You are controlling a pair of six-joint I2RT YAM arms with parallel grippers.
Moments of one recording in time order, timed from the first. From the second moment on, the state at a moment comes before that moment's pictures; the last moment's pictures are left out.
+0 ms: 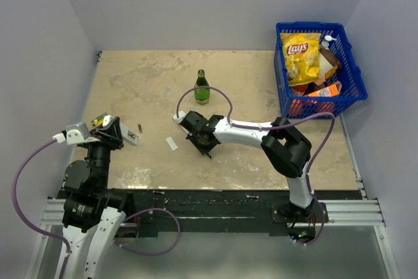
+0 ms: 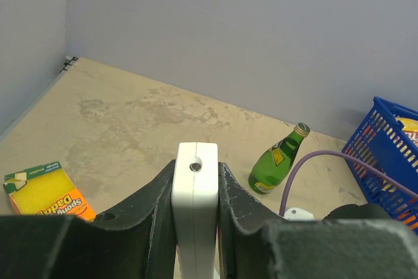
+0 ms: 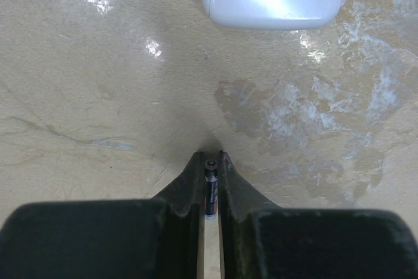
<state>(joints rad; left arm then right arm) -0.23 0.14 0.59 -0.29 -0.30 -0.34 0.98 2.00 1.39 -0.60 0.15 0.21</state>
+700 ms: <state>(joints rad) -0.23 0.19 0.57 -0.29 -0.20 -0.38 0.98 1.99 1.38 -0.58 0.14 0.18</state>
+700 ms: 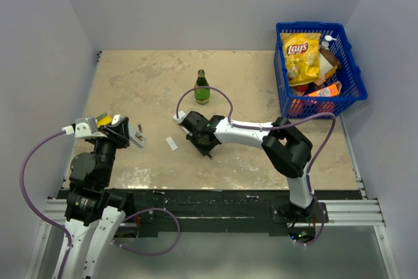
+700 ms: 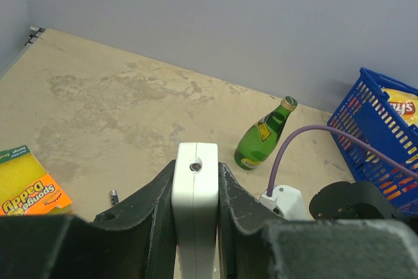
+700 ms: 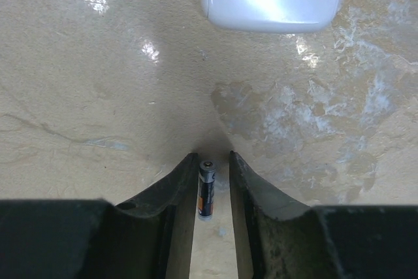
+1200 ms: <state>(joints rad) -0.23 0.19 0.57 -0.29 -0.19 -0.38 0.97 1.98 1.37 -0.59 0.14 0.19</state>
